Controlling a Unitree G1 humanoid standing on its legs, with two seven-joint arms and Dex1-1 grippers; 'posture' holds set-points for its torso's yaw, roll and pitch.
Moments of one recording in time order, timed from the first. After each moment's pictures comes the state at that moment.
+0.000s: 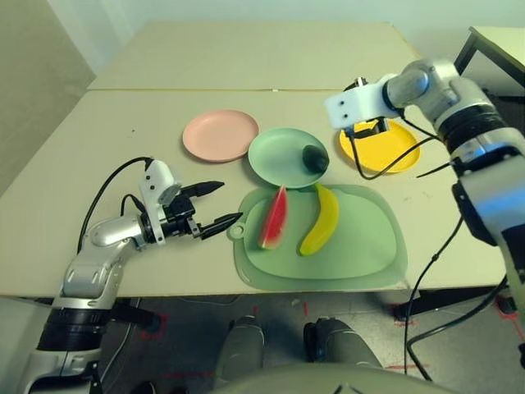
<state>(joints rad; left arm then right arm) -0.11 0.69 0.11 -0.07 -0.44 0.22 -1.02 -1.31 -0.60 0.51 0.90 -0.45 -0.52 1.24</state>
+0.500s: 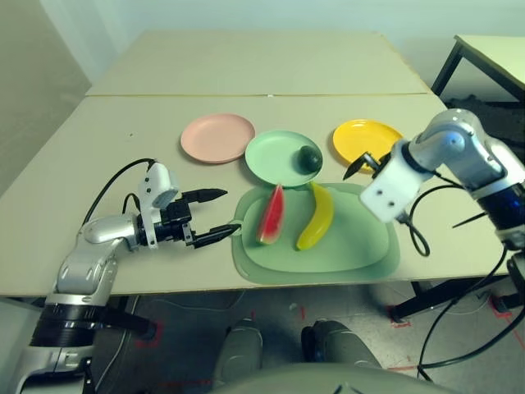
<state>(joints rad) -0.13 0.74 0.11 -0.03 -0.45 0.22 -1.19 -0.88 -0.75 0.53 0.16 -0.30 -0.49 1.51</state>
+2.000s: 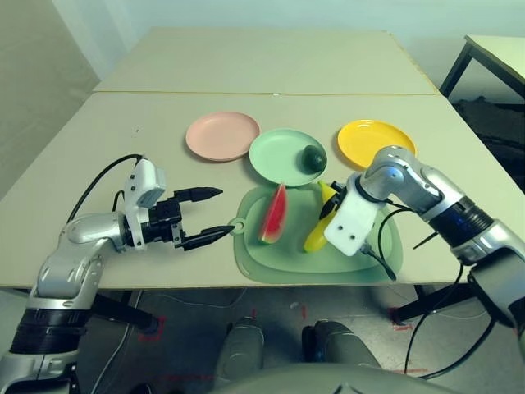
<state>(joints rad) -0.09 0.78 0.15 -0.10 -0.51 0.25 -1.18 -0.85 -0.60 0.65 0.25 -0.39 -0.48 1.46</state>
